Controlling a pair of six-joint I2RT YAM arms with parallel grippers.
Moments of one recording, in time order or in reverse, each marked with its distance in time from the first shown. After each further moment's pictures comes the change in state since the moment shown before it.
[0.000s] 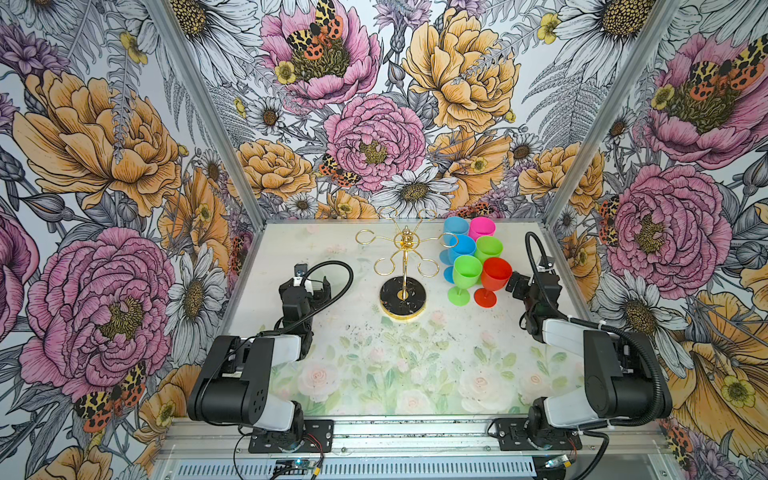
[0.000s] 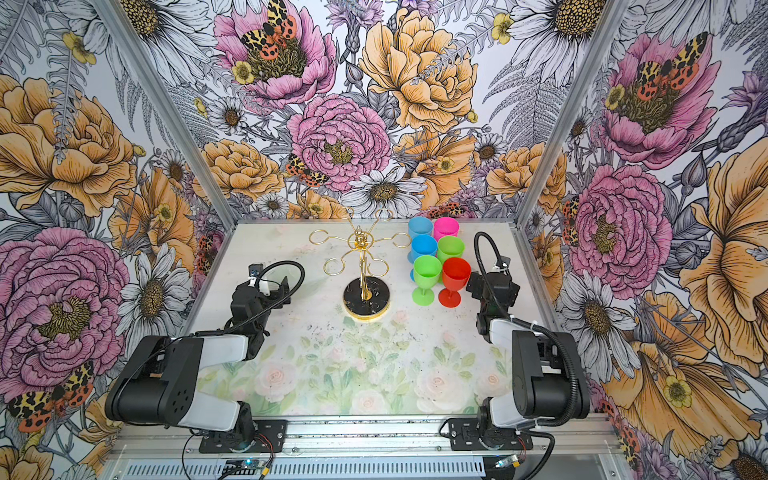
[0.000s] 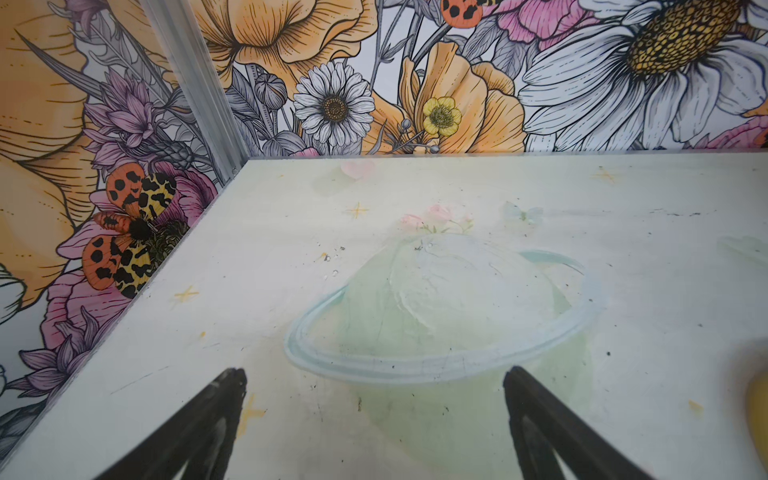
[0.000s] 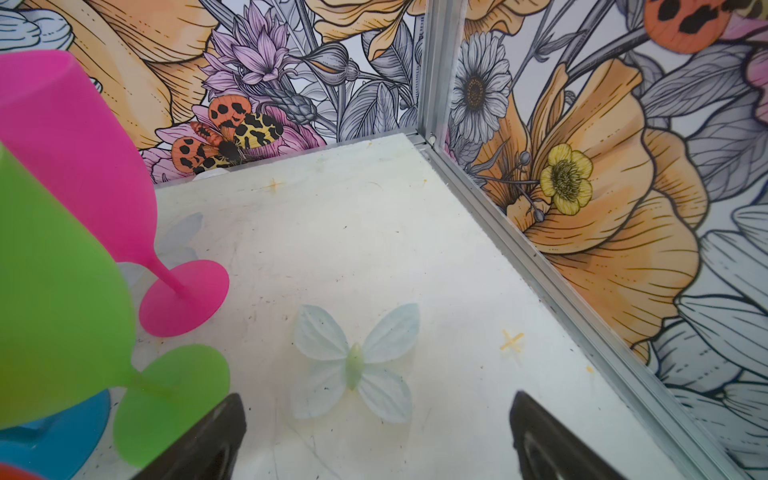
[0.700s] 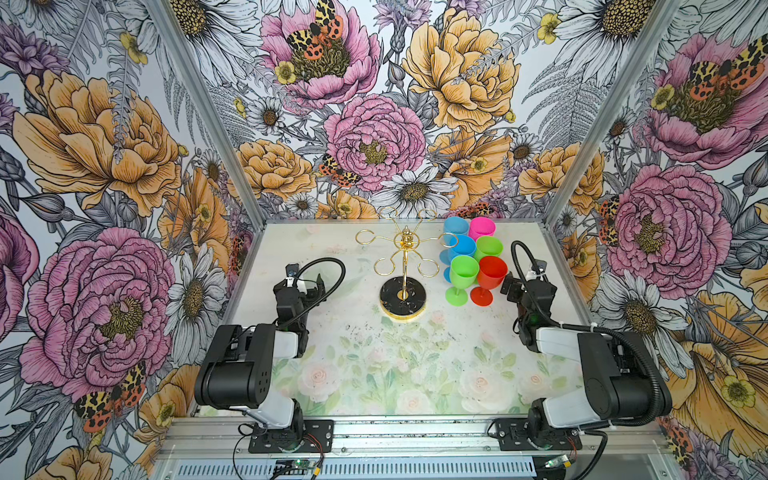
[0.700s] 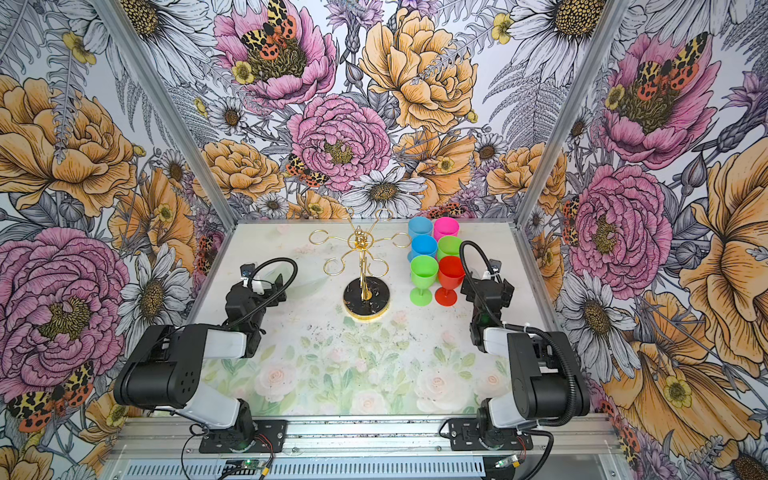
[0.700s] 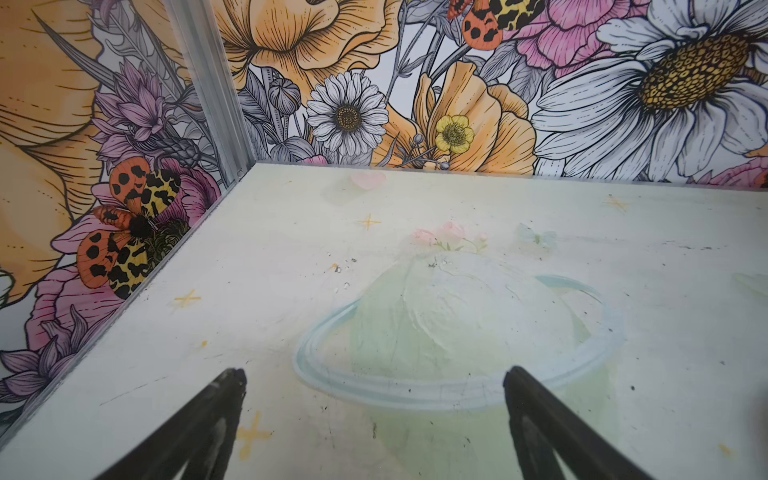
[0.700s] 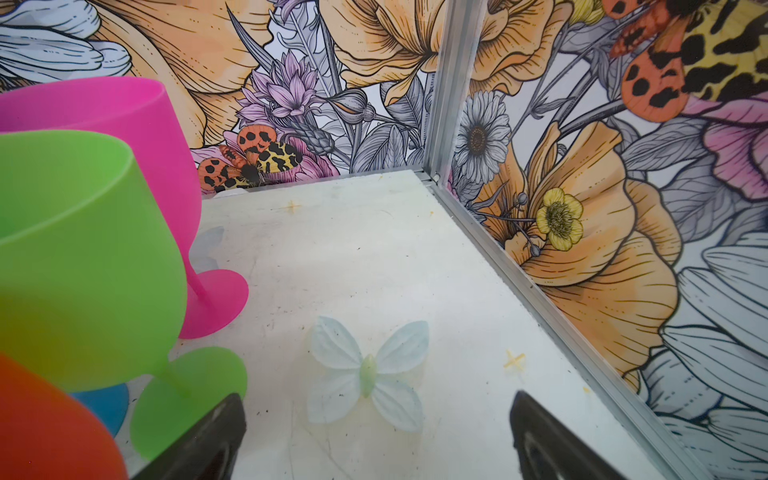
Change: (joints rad) left arm 0.059 0.071 -0.002 0.112 0.070 -0.042; right arm 0.067 0.001 -0.075 0.178 0.081 -0.063
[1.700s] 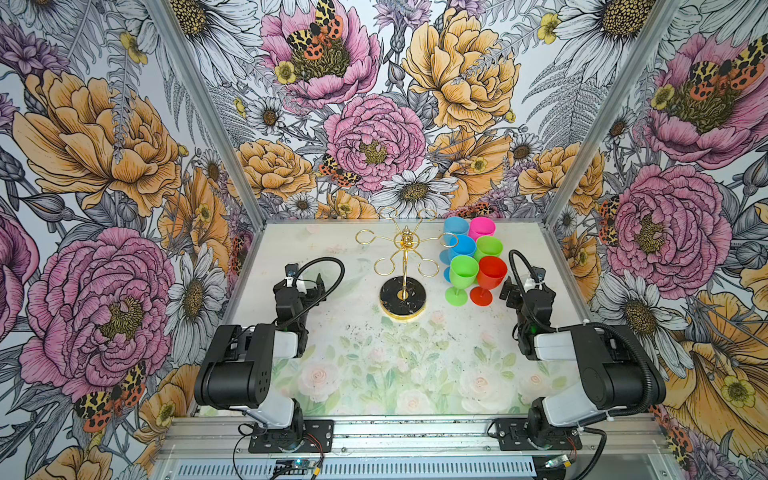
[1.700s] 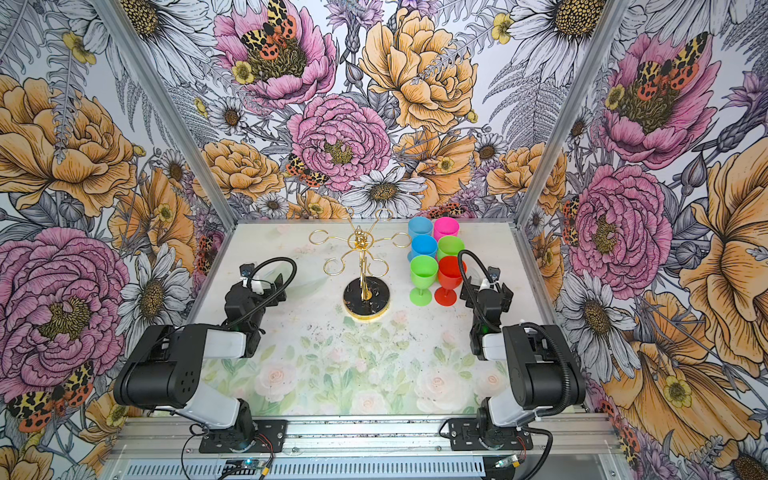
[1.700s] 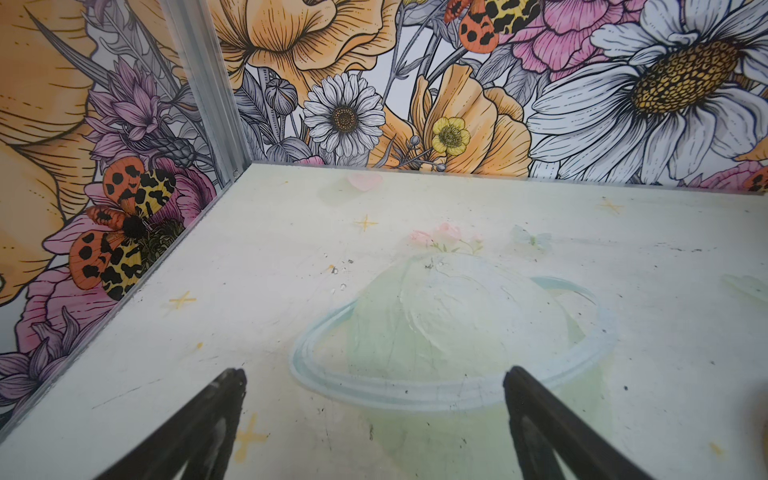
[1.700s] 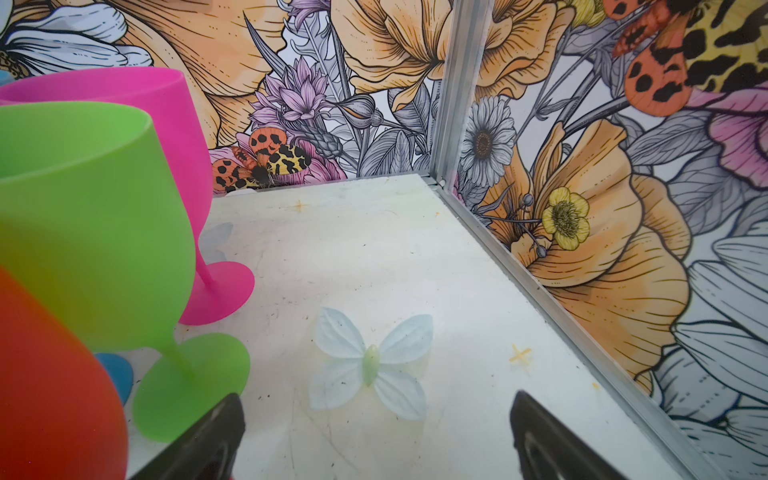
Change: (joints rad) left arm 0.009 0.000 0.000 0.003 0.017 -0.008; right arm -0.003 0.059 -0.093 0.204 -0.027 -0.021
